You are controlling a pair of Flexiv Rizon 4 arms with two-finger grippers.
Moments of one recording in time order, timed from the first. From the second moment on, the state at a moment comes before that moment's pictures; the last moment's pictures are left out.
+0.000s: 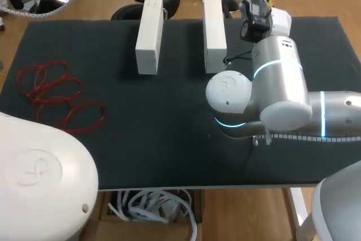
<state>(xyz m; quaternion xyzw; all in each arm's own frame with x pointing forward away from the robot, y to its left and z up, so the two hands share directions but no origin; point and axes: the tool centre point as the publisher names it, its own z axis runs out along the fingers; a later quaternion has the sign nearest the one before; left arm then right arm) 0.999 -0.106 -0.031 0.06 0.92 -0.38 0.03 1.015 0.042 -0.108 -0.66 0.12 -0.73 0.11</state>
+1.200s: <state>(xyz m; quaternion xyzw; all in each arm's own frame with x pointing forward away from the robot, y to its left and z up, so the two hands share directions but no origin) 0.983 -0.114 -0.026 0.06 0.94 -0.34 0.03 1.015 0.042 -0.108 -0.66 0.12 -0.73 0.11</state>
